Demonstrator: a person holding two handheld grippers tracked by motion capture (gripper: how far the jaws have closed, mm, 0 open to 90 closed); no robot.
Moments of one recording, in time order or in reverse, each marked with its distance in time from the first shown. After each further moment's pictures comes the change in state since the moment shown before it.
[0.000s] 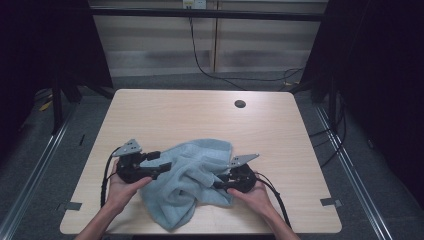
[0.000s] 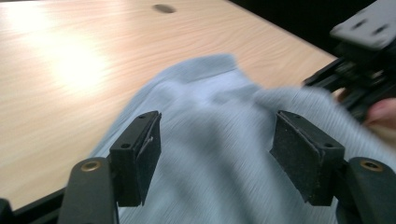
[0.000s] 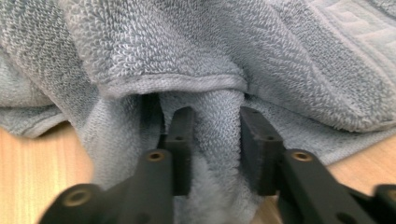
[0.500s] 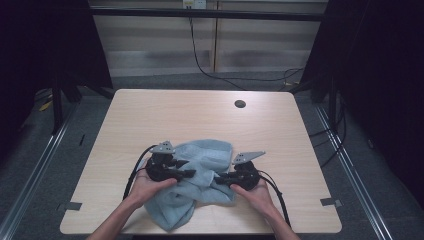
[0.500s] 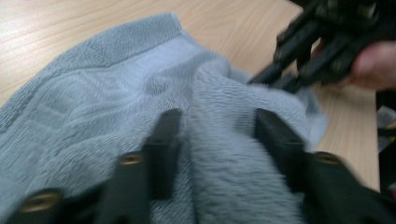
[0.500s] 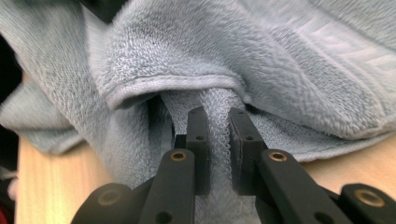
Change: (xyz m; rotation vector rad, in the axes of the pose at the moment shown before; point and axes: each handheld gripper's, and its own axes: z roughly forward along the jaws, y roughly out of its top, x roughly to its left) left arm -0.019 0.000 0.051 0.164 -0.123 0.104; right arm -0.003 0.004 -0.013 -0.068 0.033 0.059
